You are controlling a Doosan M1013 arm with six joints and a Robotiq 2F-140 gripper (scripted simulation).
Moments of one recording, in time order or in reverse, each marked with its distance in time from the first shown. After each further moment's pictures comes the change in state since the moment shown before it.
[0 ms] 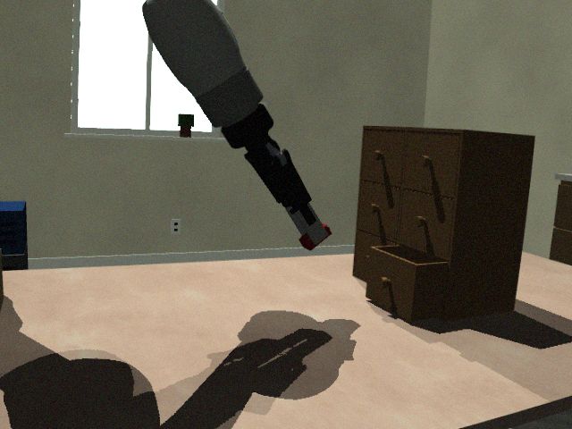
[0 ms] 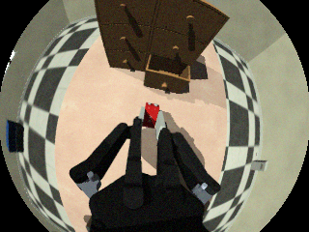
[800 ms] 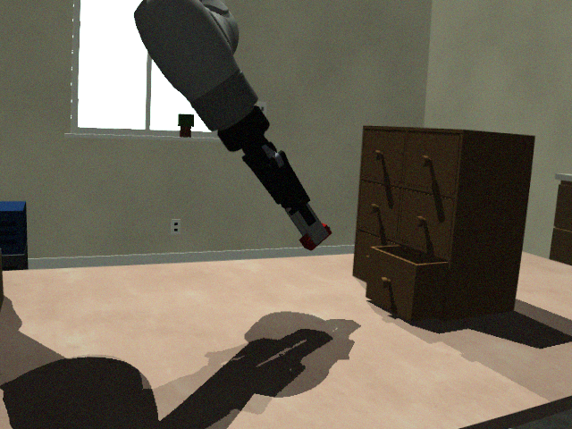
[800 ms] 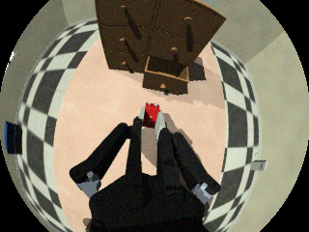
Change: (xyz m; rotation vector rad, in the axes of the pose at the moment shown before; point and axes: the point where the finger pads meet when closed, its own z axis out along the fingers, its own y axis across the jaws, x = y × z) arm -0.001 0.001 0.000 -0.013 0.034 0.002
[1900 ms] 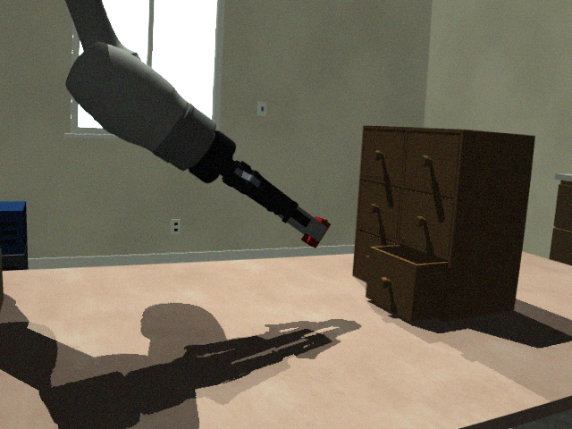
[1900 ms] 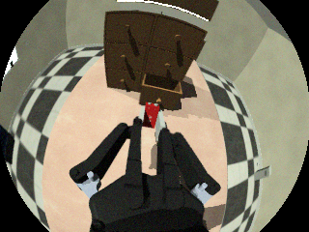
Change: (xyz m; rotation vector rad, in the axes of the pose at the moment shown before) arm -0.005 -0.001 -0.004 -0.010 0.328 0.008
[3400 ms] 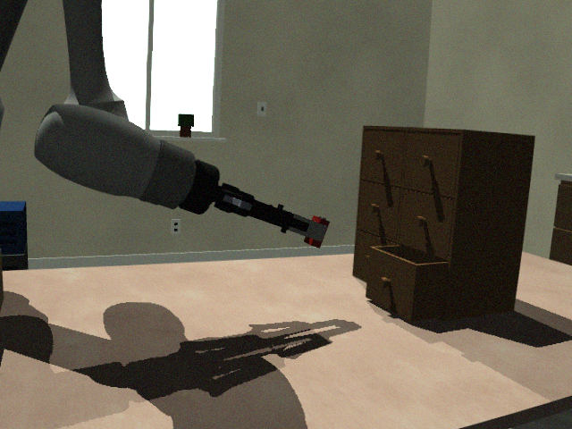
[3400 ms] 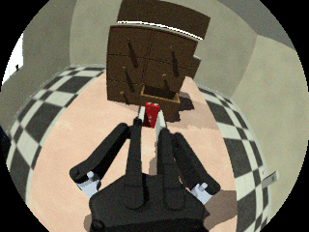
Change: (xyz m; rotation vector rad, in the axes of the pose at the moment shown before) arm -0.006 0.004 0.000 0.038 0.238 0.012
